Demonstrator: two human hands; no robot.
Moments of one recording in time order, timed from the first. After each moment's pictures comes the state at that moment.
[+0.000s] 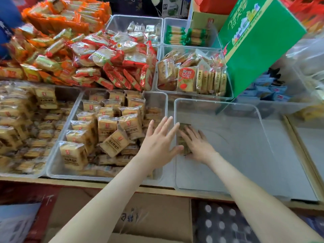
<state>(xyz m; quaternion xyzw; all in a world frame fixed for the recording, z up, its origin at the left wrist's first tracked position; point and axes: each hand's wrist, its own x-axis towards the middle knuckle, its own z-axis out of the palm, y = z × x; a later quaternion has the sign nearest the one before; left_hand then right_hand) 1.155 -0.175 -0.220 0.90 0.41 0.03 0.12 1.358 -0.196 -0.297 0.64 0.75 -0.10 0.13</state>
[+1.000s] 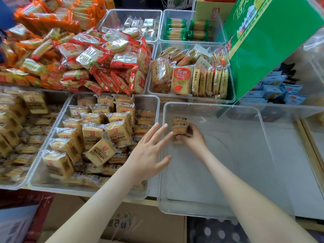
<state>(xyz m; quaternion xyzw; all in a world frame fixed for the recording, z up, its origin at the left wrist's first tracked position) 1.167 -0.164 -0.234 0.89 0.41 0.03 0.20 1.370 -0.145 -0.309 0.71 0.37 -0.46 -0.38</state>
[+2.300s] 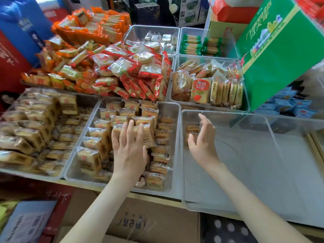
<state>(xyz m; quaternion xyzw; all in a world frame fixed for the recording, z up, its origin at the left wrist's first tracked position) 1.084 -0.172 -0.217 0.78 0.60 0.14 -0.04 1.301 -0.177 -0.231 0.67 0.62 -0.10 -0.40</state>
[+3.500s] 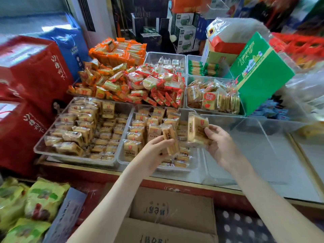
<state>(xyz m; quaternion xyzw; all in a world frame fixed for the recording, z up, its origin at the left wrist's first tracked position) 0.998 -0.233 -0.108 0.38 0.38 0.31 0.79 1.204 -0.266 -0.082 0.52 0.23 -0.58 -0.58</state>
